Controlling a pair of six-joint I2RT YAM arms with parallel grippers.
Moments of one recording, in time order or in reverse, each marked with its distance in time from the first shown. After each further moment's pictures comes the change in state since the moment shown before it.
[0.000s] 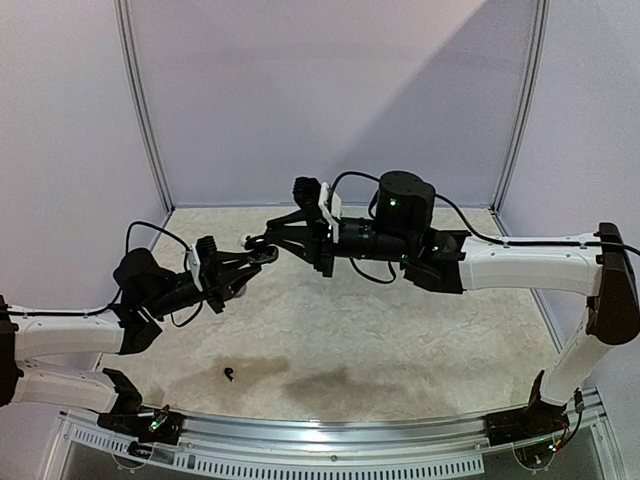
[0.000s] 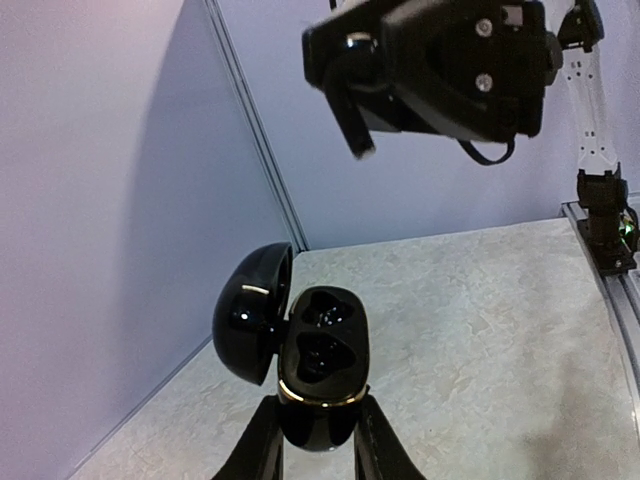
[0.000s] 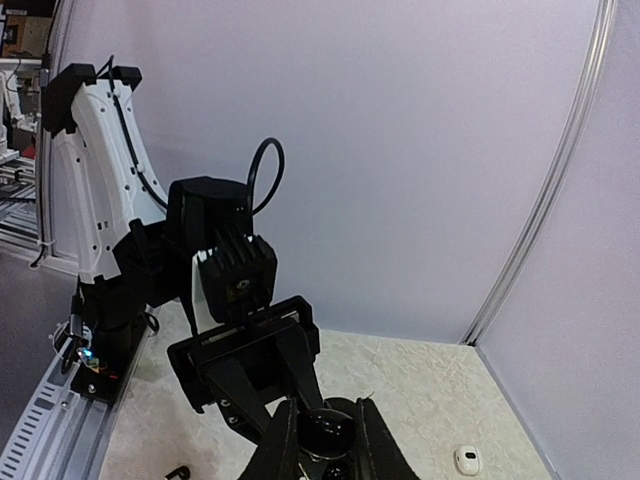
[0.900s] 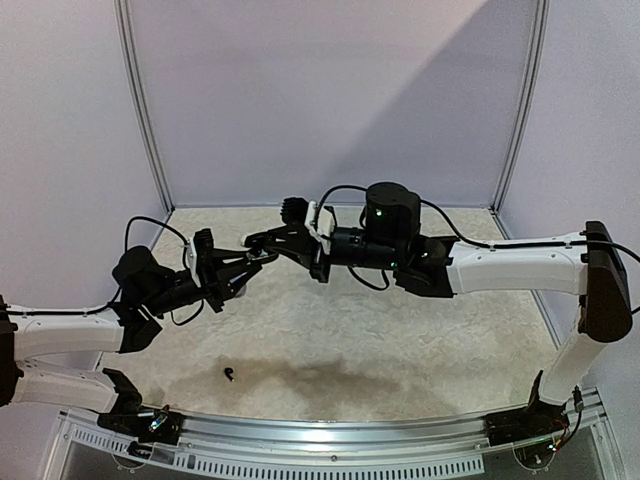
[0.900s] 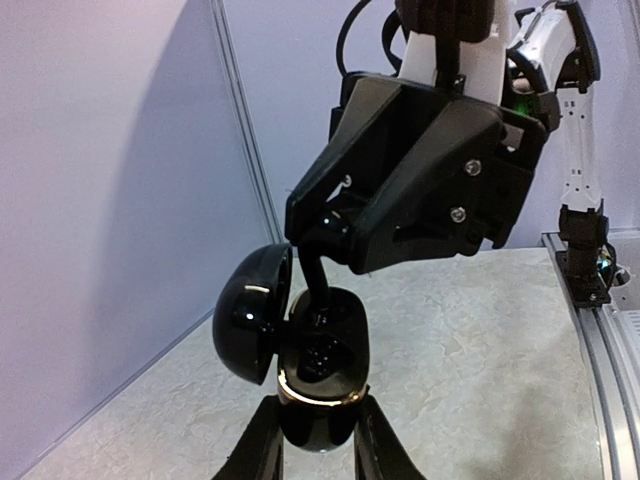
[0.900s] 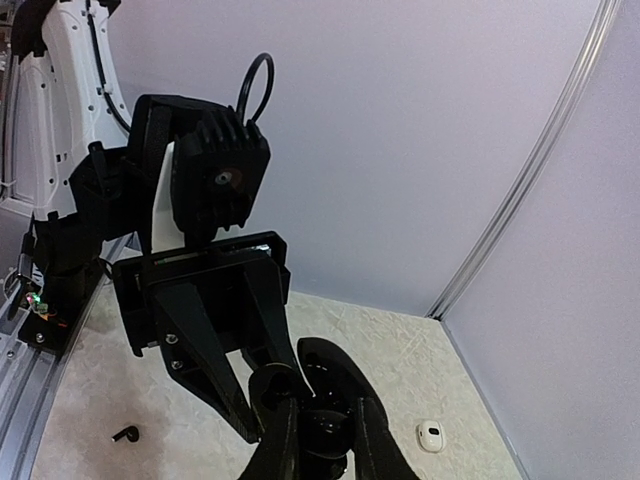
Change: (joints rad) left arm 0.000 0.001 0.015 0.004 0.031 -0.127; right arm 0.000 0.057 -0.007 -0.011 0.082 -0.148
